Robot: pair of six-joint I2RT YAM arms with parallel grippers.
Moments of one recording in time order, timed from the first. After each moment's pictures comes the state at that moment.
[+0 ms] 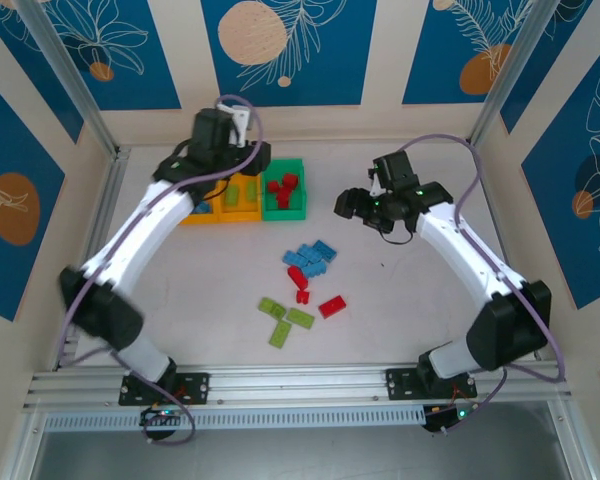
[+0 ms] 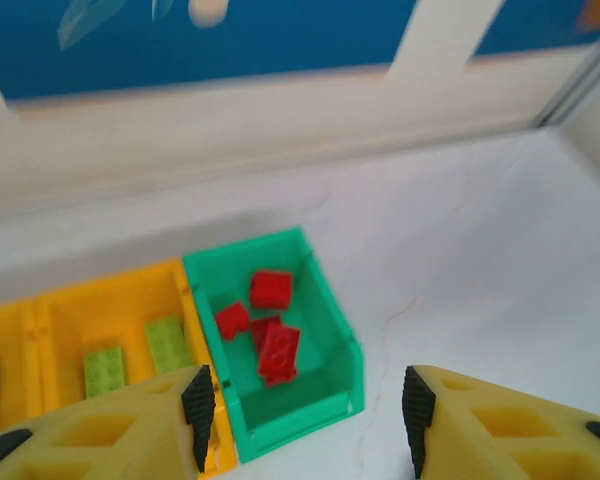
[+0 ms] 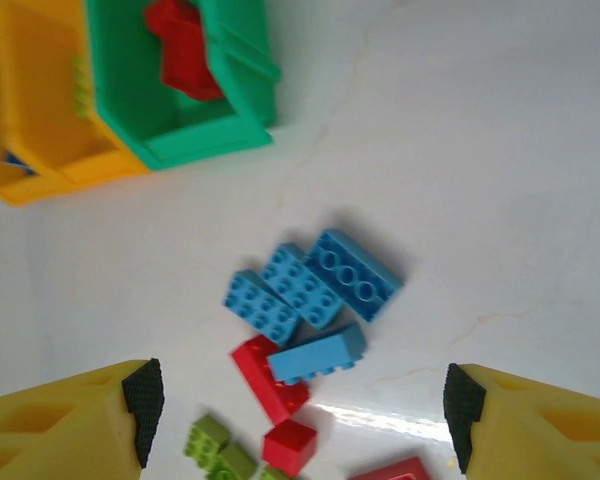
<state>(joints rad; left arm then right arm) -0.47 1.52 1.61 -0.54 0.01 -0.18 0.37 1.47 1.31 -0.83 -0.21 0.61</state>
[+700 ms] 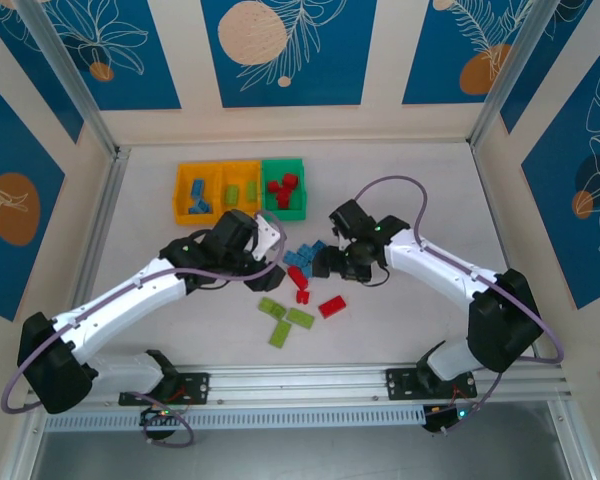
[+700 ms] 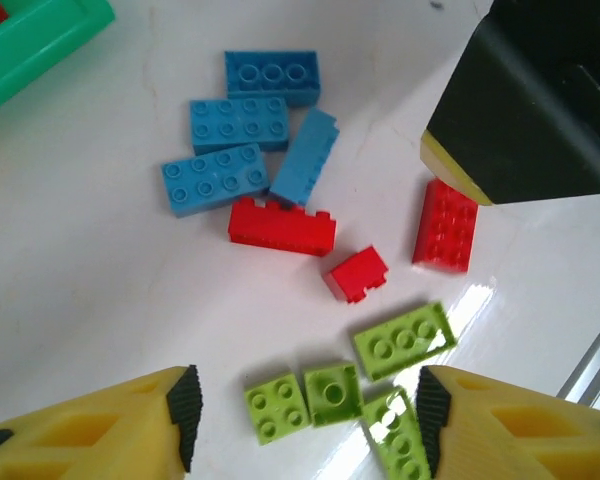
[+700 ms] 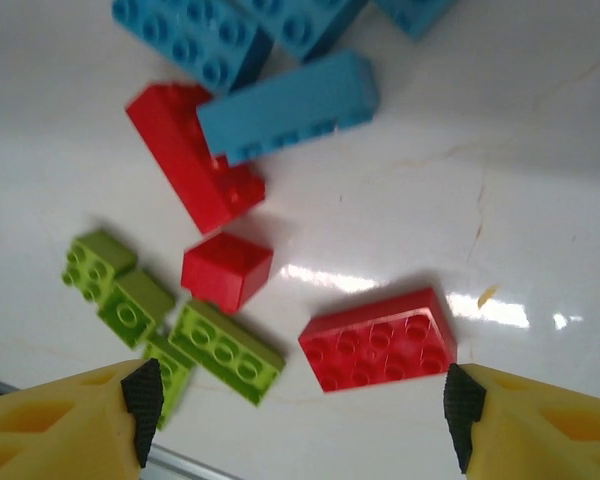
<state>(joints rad) -0.77 1.23 1.03 -0.70 0.14 -0.03 0.66 1.45 1.06 -0.87 -0.20 0.66</state>
